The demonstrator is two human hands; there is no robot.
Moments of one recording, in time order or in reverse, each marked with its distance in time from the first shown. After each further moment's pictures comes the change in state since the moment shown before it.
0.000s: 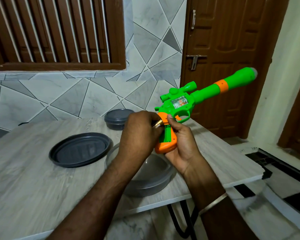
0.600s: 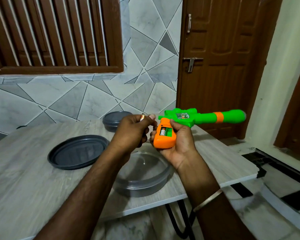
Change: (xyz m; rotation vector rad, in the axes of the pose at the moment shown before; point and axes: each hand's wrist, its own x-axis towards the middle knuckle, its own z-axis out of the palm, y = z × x) left_hand 0.001 -0.008 -0.008 -0.712 -0.174 -0.440; right_hand 0.000 -0.007 0.013 0.176 0.218 0.083
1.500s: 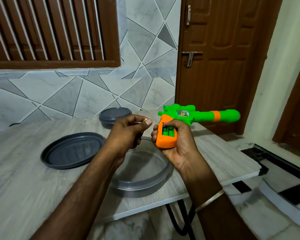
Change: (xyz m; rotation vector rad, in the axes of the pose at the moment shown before) left_hand 0.013 -0.028 -0.007 -0.075 0.018 -0.039; right_hand 0.008 0.000 -0.013 -0.092 -0.023 -0.053
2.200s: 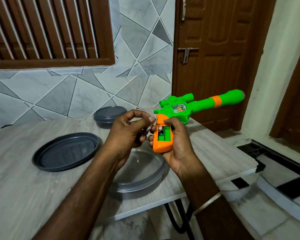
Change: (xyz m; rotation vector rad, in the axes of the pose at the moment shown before) left_hand -0.004 0.004 0.018 -0.158 -0.063 0.010; right_hand 0.007 0.003 -0.019 -0.177 0.012 -0.097
